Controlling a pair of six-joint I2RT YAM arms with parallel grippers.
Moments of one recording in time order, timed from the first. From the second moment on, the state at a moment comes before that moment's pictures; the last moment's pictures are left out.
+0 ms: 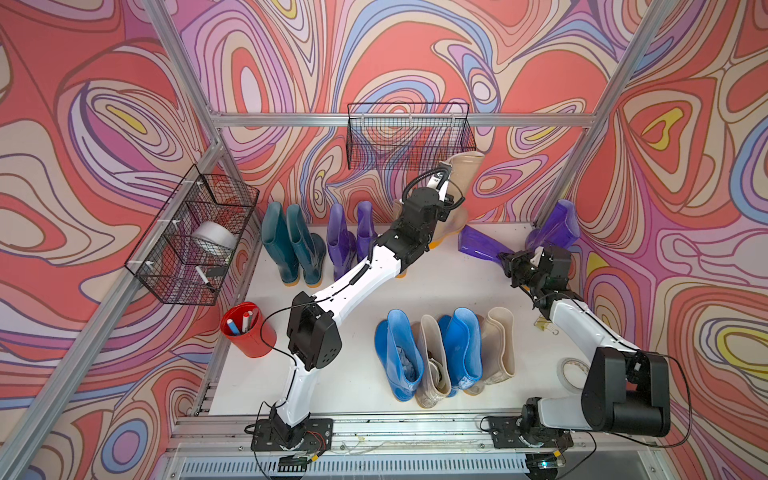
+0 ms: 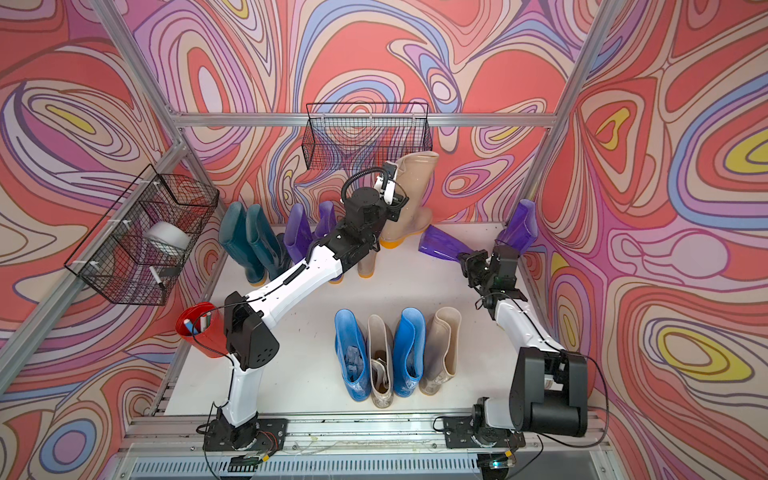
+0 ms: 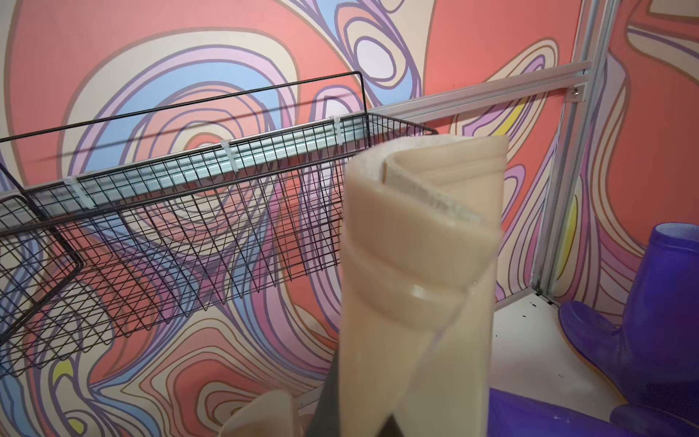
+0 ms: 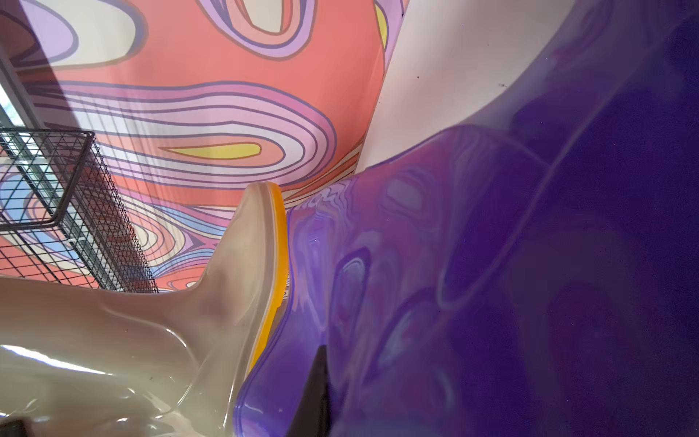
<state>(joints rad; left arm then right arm) -0.75 2.08 2.09 0.04 -0.44 0.16 -0.12 1.39 0.85 0.15 -0.40 1.24</state>
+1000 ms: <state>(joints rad) -0.75 2.17 2.18 0.07 -0.52 0.13 -0.12 1.28 0.81 0.07 -0.37 1.25</state>
